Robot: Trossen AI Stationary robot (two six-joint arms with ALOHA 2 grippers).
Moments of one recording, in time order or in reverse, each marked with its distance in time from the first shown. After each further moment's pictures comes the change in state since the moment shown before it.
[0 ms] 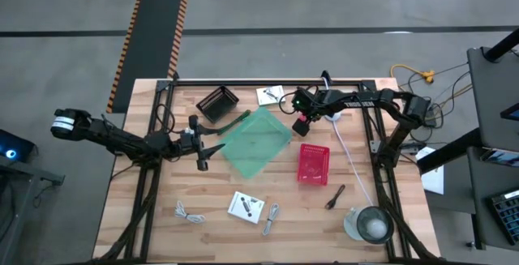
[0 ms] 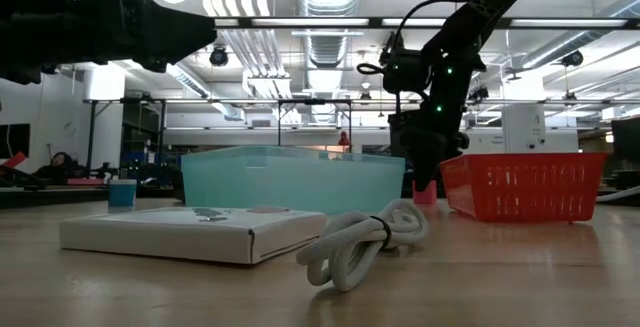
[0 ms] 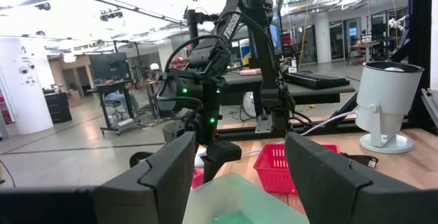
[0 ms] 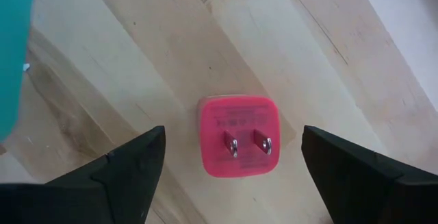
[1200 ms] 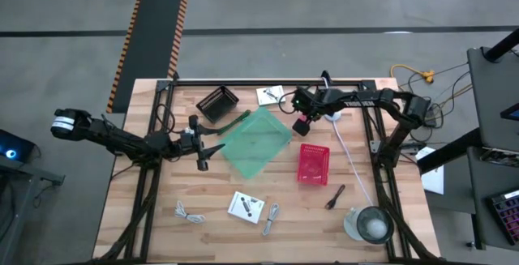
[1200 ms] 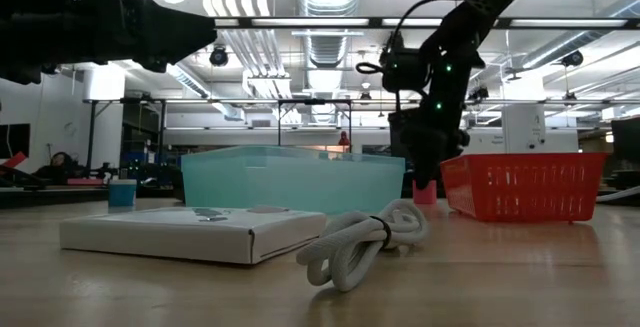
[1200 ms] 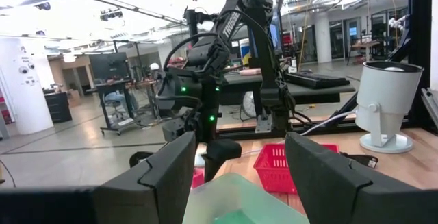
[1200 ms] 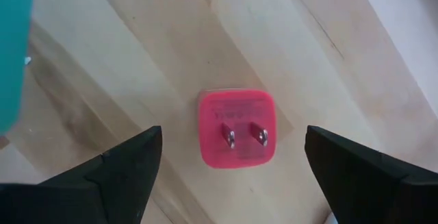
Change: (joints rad) left arm 0.000 0.001 0.000 0.000 0.000 0.000; right arm 0.000 0.000 0.017 -0.038 0.000 0.003
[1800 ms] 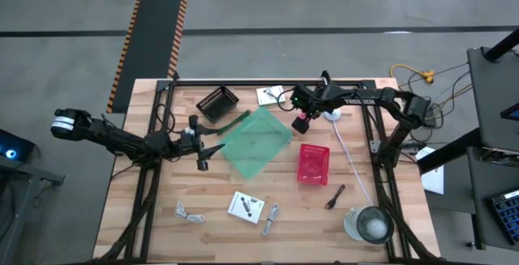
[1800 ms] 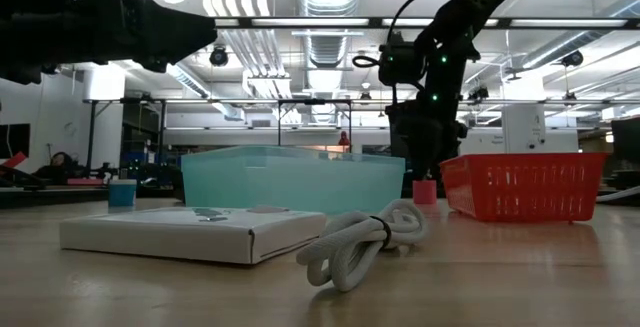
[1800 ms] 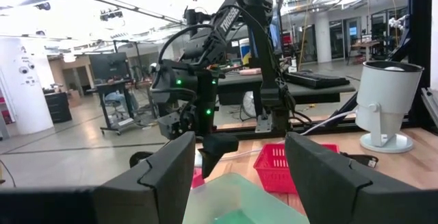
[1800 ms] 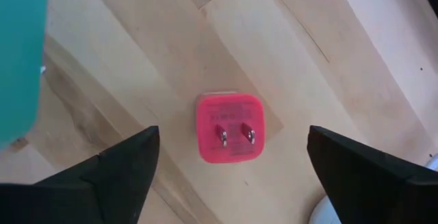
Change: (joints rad) left arm 0.000 0.001 0.001 0.000 0.000 0.000; right arm -0.001 0.000 0.071 -0.092 0.000 0.013
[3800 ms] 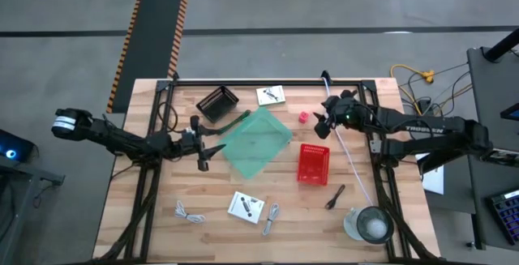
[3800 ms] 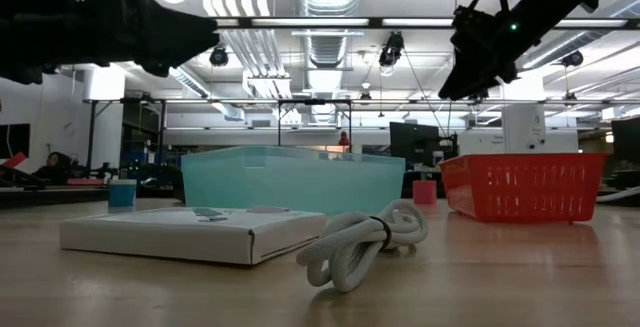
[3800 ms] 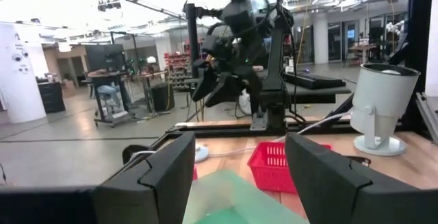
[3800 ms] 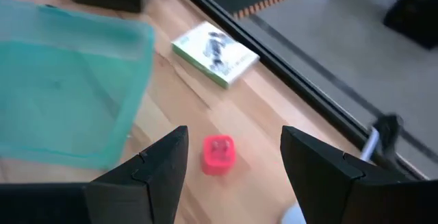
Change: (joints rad) left arm 0.000 0.021 0.007 0.002 0.000 -0.051; right arm 0.190 -0.748 -0.439 0.324 0.241 0.027
